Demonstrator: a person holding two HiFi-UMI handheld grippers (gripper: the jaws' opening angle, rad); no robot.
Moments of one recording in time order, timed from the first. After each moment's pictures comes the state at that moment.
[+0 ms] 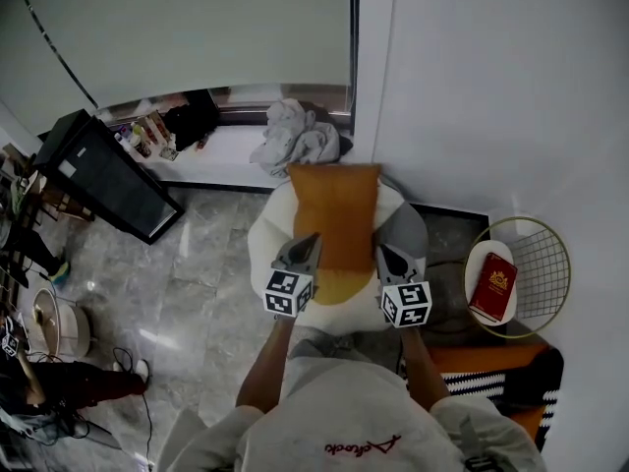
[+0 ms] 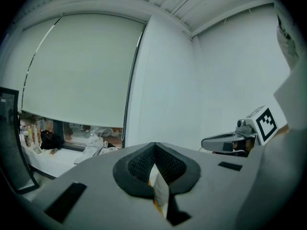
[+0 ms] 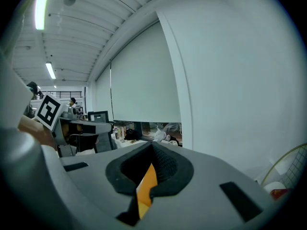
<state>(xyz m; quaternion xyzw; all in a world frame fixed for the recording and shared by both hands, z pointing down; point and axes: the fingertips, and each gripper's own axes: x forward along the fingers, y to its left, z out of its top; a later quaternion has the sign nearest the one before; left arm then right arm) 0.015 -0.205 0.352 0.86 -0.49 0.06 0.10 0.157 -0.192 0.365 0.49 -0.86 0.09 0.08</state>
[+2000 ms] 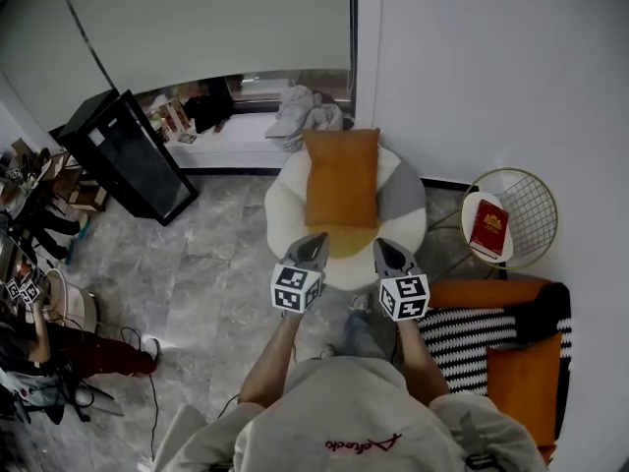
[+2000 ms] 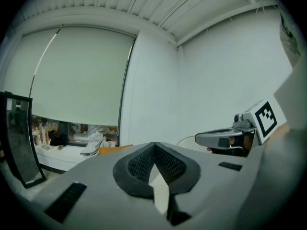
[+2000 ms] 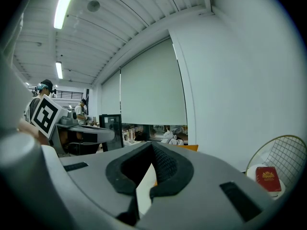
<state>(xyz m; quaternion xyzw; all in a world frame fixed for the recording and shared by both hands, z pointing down) -0.018 0.103 0.338 0.88 -0.46 0.06 0.08 0.099 0.115 0.336 0.51 -0.86 0.06 0.05</state>
